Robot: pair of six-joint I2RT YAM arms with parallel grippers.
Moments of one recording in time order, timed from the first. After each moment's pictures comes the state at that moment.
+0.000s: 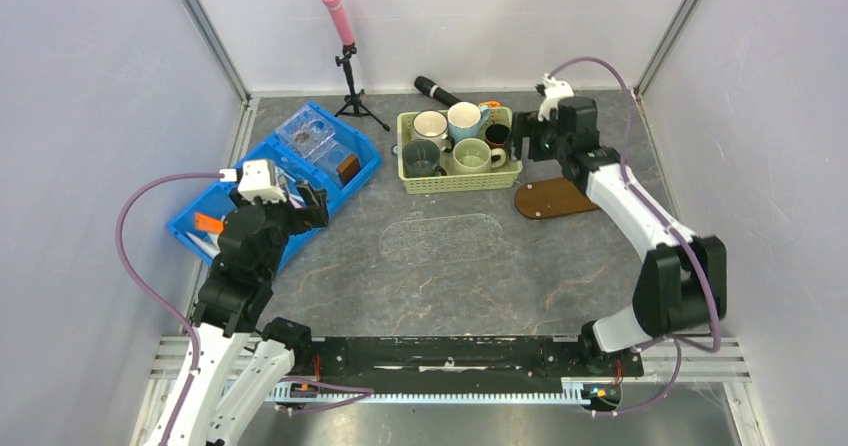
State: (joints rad) left arm -0.30 0.53 0.78 -0.45 -0.25 -0.24; right arm 0.20 1.44 1.09 -0.16 -0.15 0.13
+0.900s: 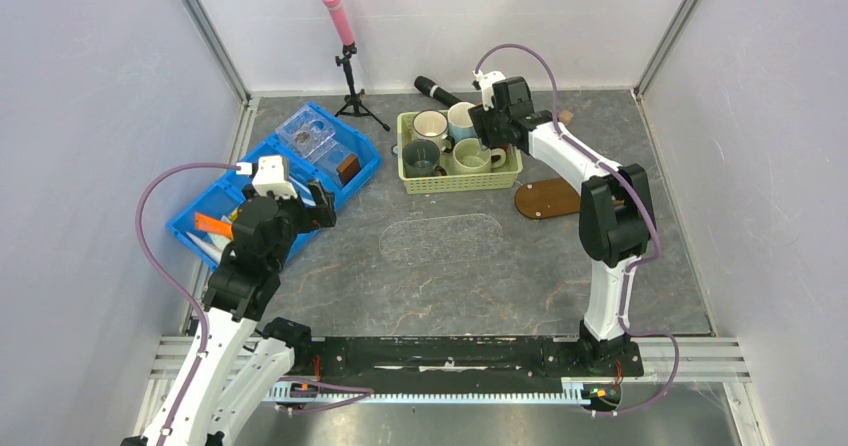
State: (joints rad) left arm -0.30 0.60 0.75 -0.44 -0.22 -0.24; right arm 0.37 1.99 1.60 -0.34 0.07 -0.11
